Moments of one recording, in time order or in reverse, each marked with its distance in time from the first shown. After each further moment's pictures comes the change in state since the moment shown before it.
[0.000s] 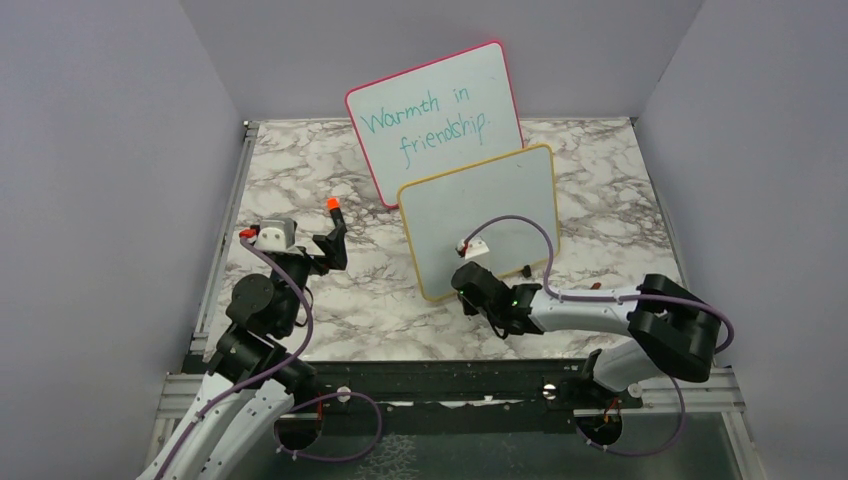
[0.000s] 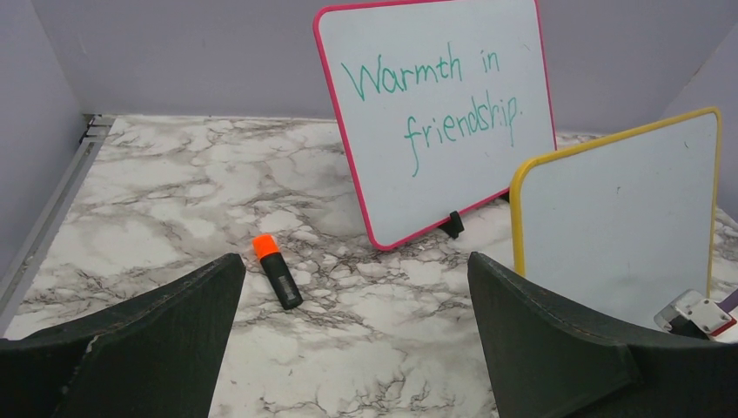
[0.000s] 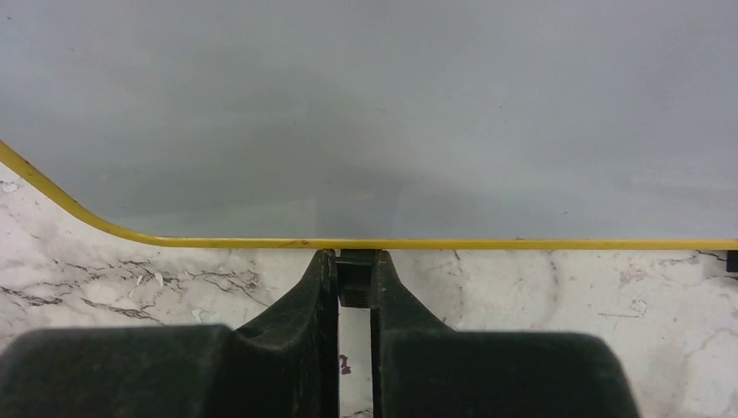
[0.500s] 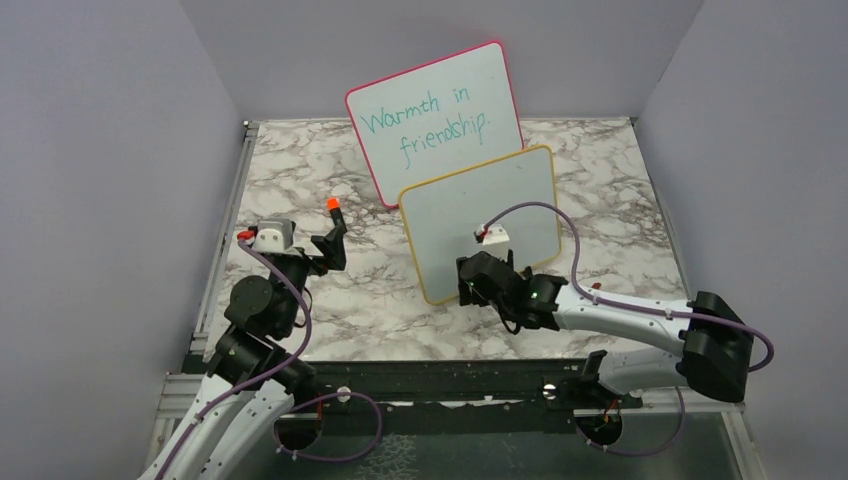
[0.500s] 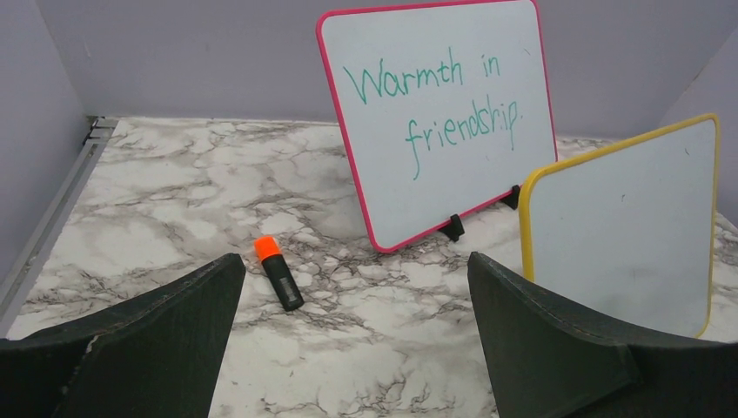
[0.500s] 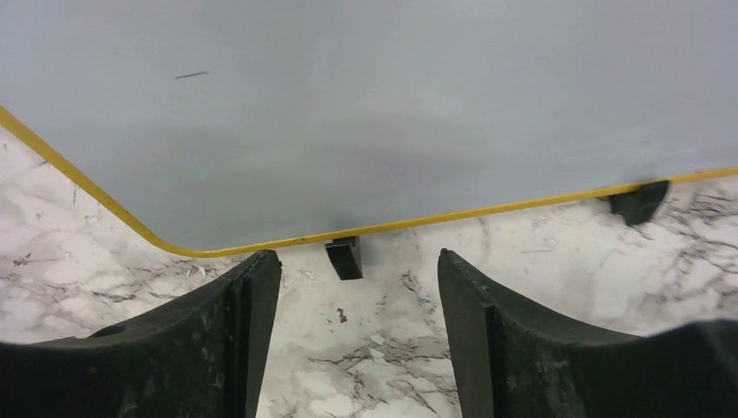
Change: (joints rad) left arm 0.000 -0.011 0.000 -0.003 -0.004 0.000; right arm 0.011 -0.174 0.105 -0.290 0.086 0.114
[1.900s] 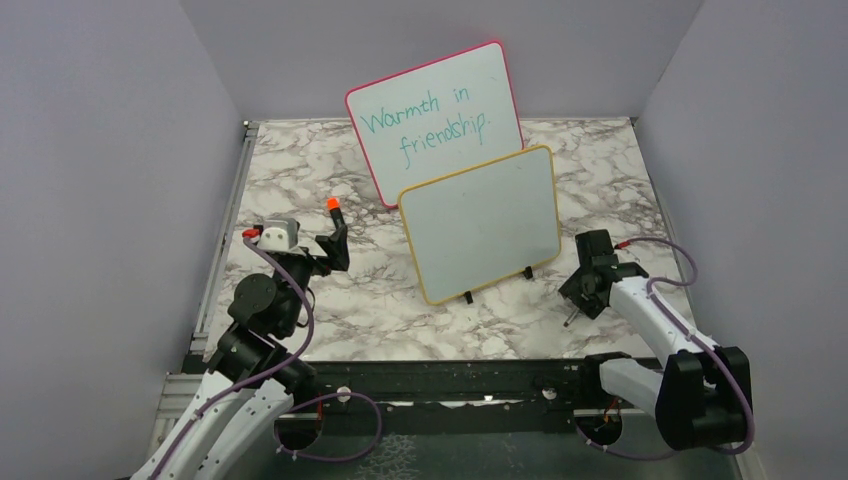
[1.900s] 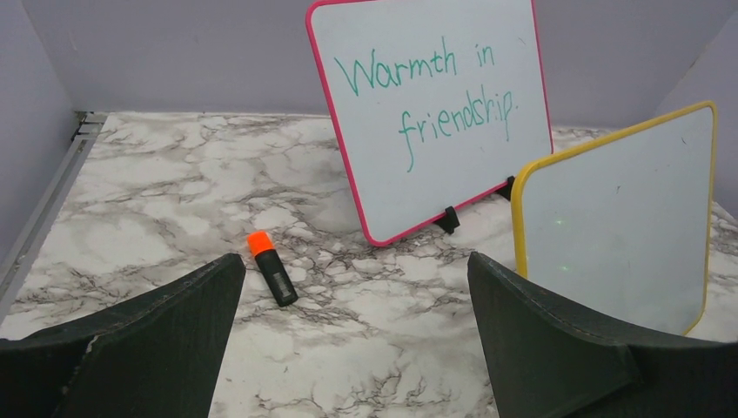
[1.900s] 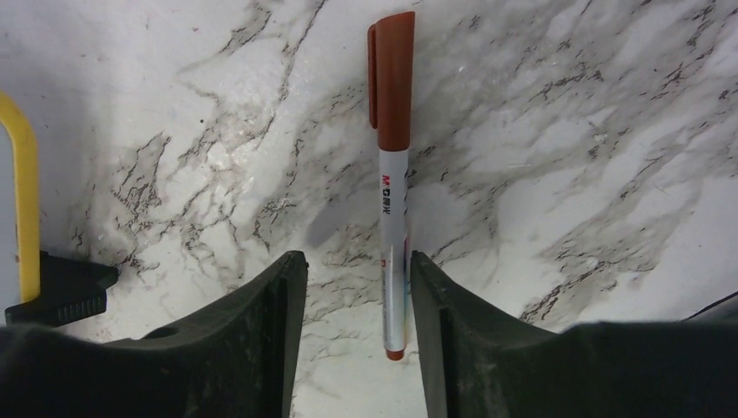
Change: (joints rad) left arm -0.028 0.016 0.000 0.000 -0.006 0.000; right arm -0.959 -0.189 -0.204 -0.376 -0.249 0.237
